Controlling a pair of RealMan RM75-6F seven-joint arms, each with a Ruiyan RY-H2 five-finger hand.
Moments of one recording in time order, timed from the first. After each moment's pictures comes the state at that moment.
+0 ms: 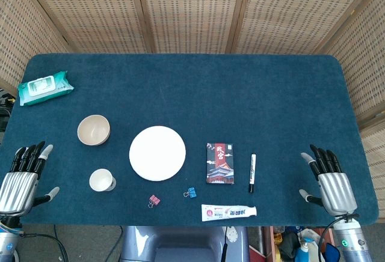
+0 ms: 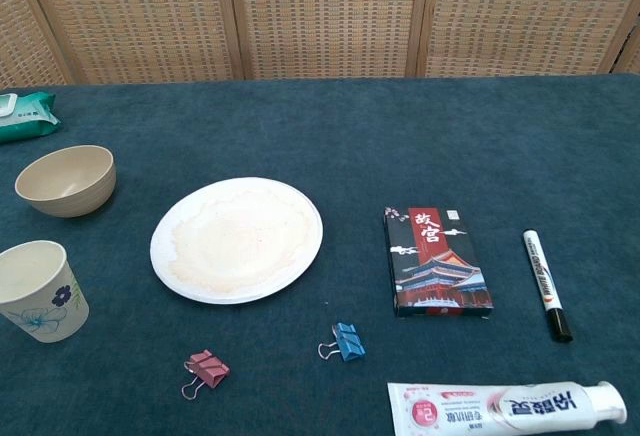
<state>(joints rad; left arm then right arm) -0.07 -1.16 -0.01 -1.74 1.55 1.51 0.28 0.11 -1.24 0.04 -1.58 -1.56 1.47 -0.11</state>
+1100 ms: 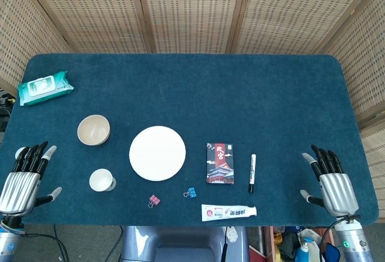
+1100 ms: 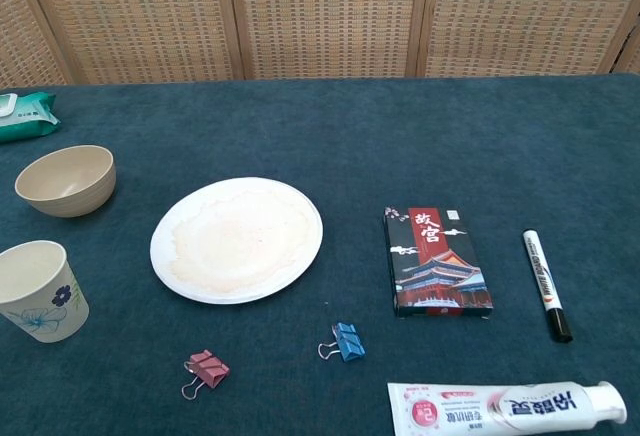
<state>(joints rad) -0.08 -1.16 -0.01 -1.74 1.57 1.50 0.26 0.11 -1.23 0.04 -1.59 -1.57 1.48 -0.11</state>
